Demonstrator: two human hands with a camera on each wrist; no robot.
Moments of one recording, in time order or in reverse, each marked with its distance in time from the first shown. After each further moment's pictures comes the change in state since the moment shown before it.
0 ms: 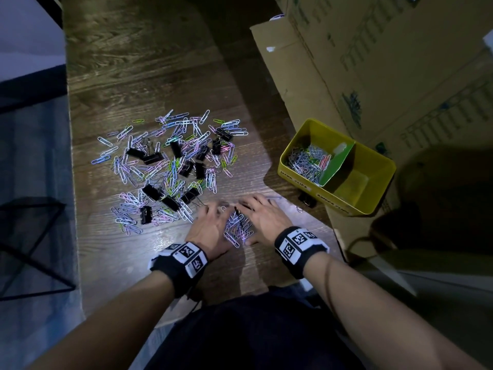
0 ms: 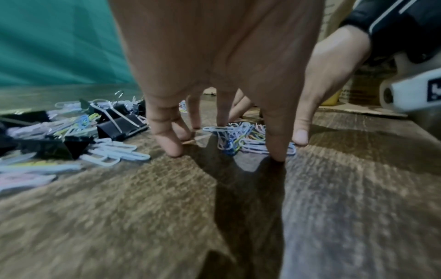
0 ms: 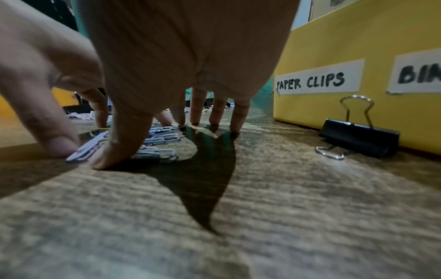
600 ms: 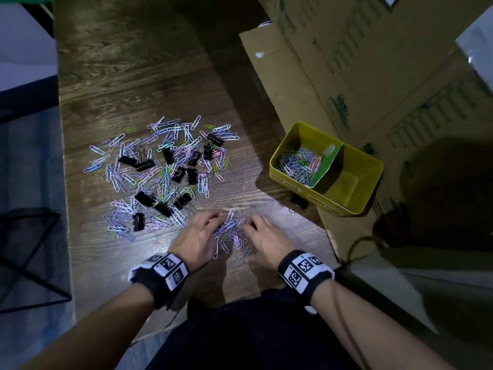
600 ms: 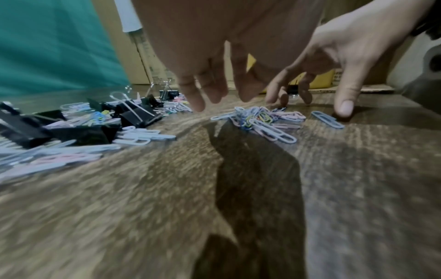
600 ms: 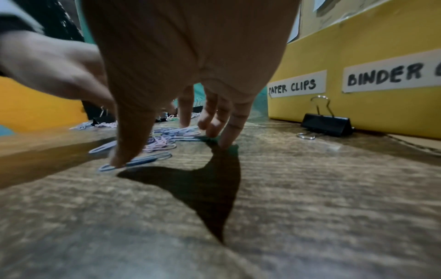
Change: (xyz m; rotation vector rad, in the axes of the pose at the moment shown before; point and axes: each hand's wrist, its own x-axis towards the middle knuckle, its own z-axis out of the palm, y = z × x) left_hand -0.013 -0.016 0.001 -0.164 0.190 0.253; right_hand -0.039 -0.006 0.016 0.131 -0.039 0.081
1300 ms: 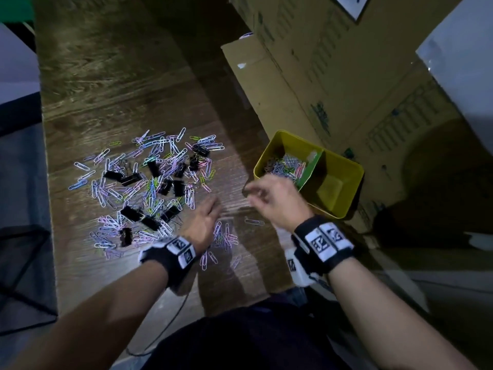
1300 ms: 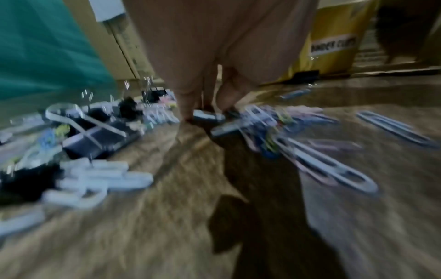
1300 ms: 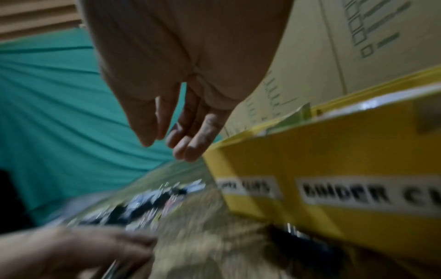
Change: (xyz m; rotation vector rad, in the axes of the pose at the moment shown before) left_hand 0.062 0.010 0.000 0.107 -0.174 -0.155; right_hand -0.010 0.022 -0.114 0.374 0.403 0.091
